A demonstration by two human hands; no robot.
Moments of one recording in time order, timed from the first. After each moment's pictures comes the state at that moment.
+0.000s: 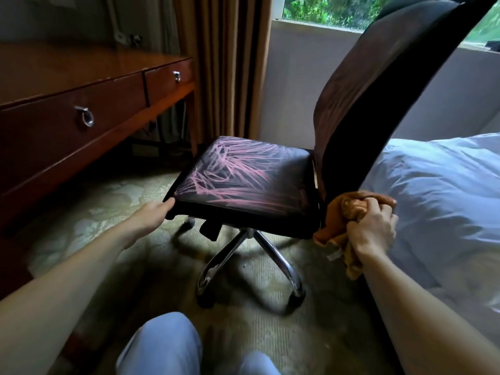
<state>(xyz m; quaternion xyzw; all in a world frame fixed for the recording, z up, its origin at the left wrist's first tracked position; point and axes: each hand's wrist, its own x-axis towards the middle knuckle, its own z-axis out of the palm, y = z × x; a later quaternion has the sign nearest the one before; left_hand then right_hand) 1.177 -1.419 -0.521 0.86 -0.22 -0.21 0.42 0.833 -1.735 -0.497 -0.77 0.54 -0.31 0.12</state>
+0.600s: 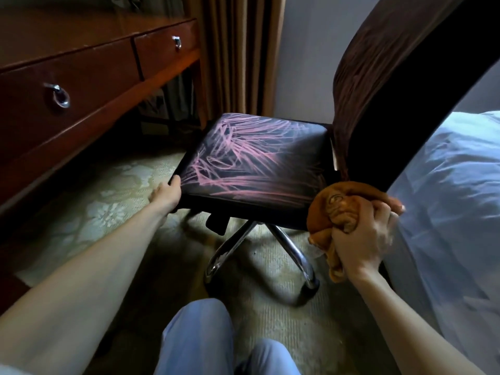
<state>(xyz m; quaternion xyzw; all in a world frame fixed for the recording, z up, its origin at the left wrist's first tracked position) 1.220 -1.506 -0.560 0.88 -0.05 -0.17 0.44 0.872 -1.718 -0.546 -0.79 0.42 -0.42 0.16</state>
